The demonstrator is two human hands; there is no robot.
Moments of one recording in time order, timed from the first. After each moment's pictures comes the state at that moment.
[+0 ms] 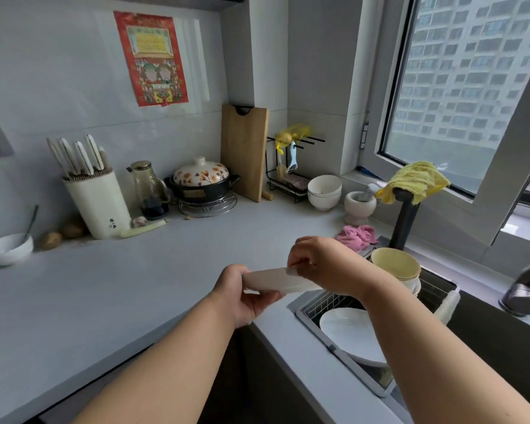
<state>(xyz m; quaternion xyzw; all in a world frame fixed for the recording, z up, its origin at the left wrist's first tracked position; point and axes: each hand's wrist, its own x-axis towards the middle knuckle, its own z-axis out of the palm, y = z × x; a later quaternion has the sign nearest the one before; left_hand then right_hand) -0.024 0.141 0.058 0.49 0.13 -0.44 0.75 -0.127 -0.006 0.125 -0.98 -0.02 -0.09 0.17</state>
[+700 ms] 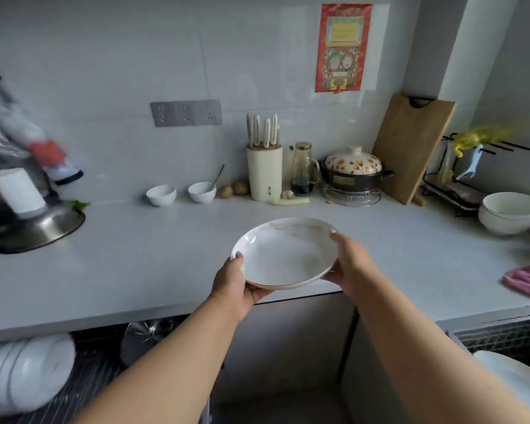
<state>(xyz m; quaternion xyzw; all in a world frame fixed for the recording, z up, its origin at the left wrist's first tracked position) -0.026 0.383 0.064 0.46 0.22 -0.10 0.85 -0.018 0.204 0.088 -0.61 0.21 0.02 0.76</state>
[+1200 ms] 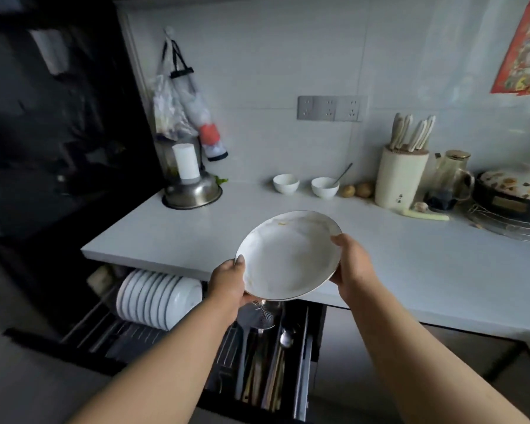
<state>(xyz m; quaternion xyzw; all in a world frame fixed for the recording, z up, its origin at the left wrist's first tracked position) -0.093 0.635 0.045 0.58 0.32 0.12 0.73 -0.034 0.455 0.091 -0.62 0.09 0.12 0.77</state>
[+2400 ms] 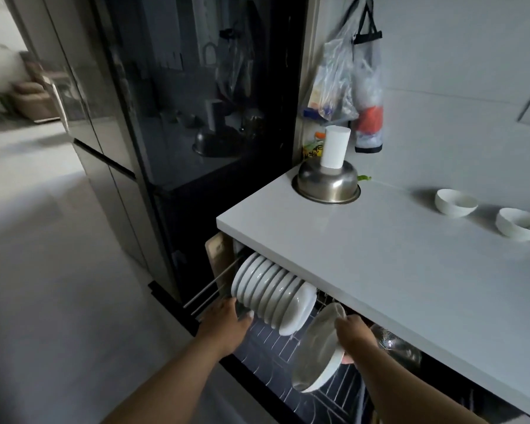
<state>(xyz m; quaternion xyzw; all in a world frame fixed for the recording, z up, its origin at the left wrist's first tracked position) -0.220 0.956 -0.055 0.86 0.42 -0.01 0.30 -0.024 0.783 -0.113 -0.90 -0.06 0.28 0.32</state>
